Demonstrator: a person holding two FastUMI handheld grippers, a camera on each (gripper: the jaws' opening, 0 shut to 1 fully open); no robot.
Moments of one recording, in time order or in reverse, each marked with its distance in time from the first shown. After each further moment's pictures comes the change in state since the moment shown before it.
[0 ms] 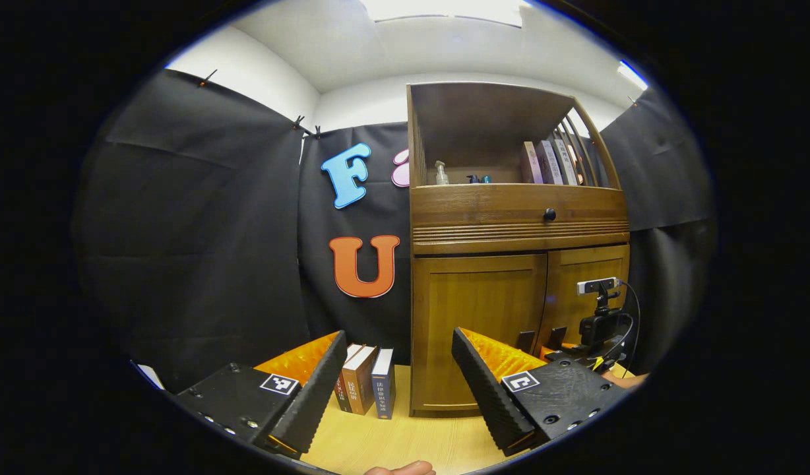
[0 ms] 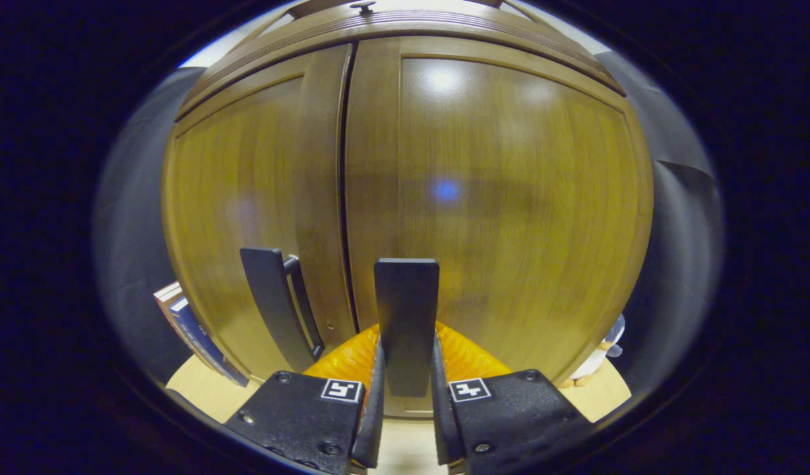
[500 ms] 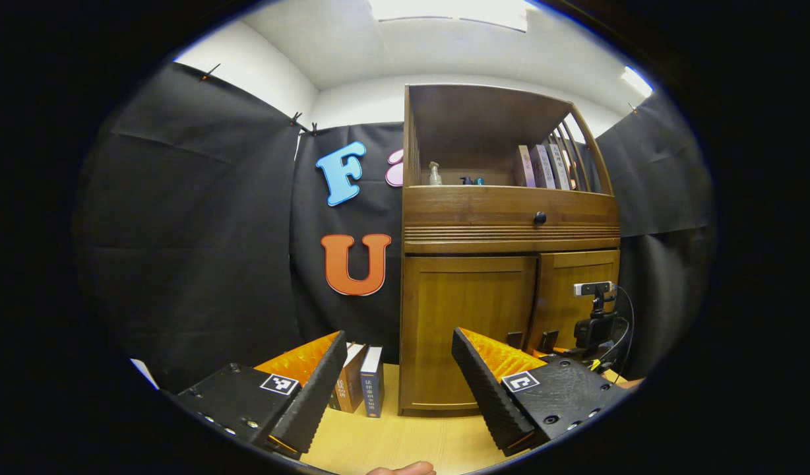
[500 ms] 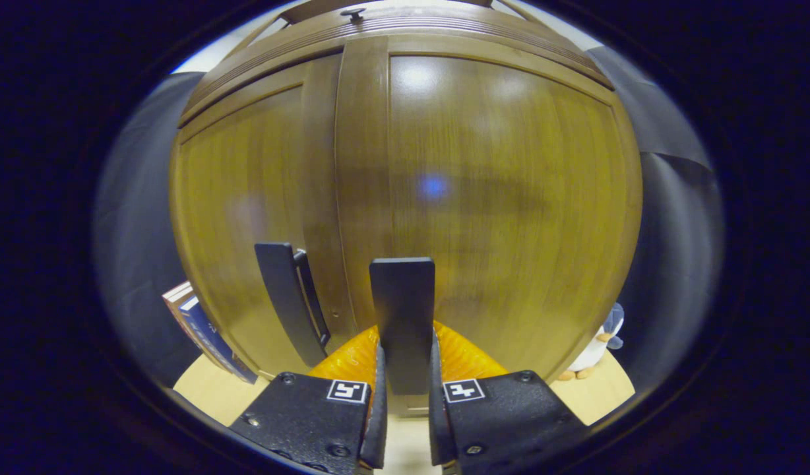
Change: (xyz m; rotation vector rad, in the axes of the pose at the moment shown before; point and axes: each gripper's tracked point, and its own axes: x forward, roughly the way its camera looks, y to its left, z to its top) left arm -0.005 -0.014 -0.007 -0.040 0.012 -0.049; right arm -0.023 -0.002 -0.007 0.012 0.018 0.018
